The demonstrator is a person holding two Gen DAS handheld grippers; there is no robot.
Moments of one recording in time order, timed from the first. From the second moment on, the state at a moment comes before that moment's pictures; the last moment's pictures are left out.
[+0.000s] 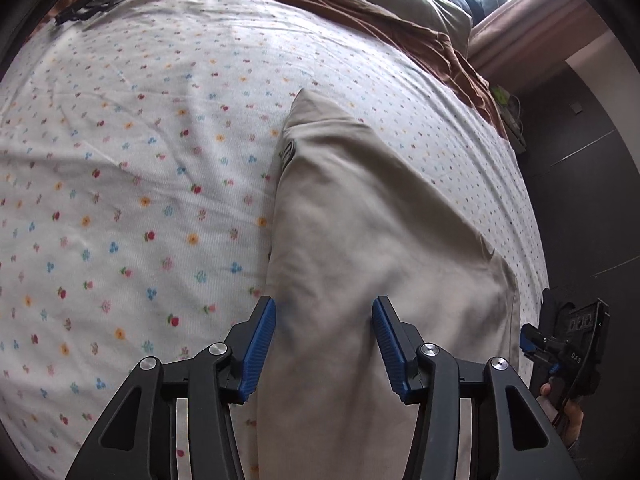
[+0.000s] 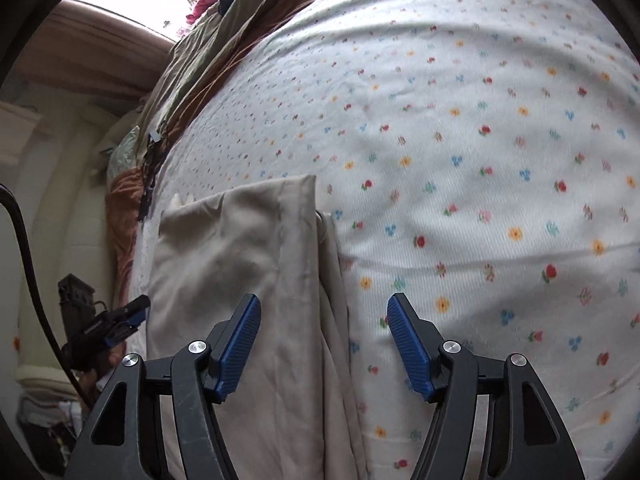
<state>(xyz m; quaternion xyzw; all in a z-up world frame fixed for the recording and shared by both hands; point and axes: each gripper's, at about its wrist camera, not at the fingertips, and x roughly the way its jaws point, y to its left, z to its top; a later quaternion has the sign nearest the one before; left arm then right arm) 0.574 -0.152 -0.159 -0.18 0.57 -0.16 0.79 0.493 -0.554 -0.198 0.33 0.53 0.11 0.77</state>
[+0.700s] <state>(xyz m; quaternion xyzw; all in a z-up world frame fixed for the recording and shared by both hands) 0.601 -0.155 -0.186 -0.20 0.57 -0.18 0.77 0.549 -0.505 -0.233 0.40 0.54 0.24 0.71</state>
